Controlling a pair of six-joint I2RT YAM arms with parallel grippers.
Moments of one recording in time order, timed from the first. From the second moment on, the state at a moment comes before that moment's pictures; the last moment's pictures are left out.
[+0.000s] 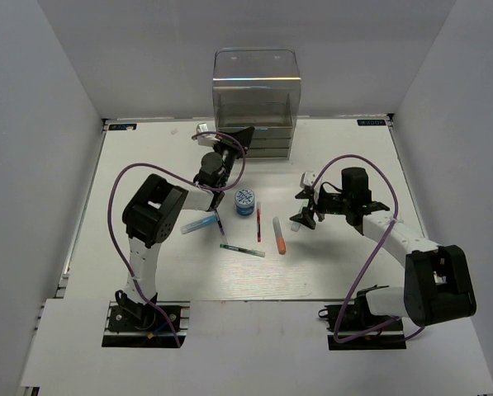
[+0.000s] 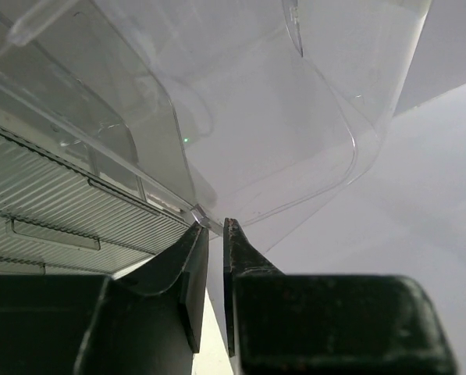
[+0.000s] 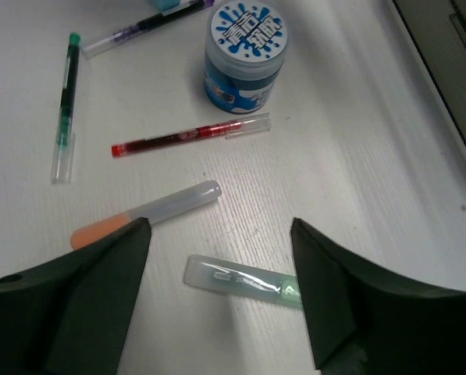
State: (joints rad) left arm -0.54 2.10 1.13 1.24 -0.19 -1.10; right arm 0.24 1.30 0.66 0.00 -0.91 -0.68
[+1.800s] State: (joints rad) left arm -0.53 2.00 1.14 1.22 -0.14 -1.05; right arm 0.57 1.92 1.15 0.07 -0.77 -0.78
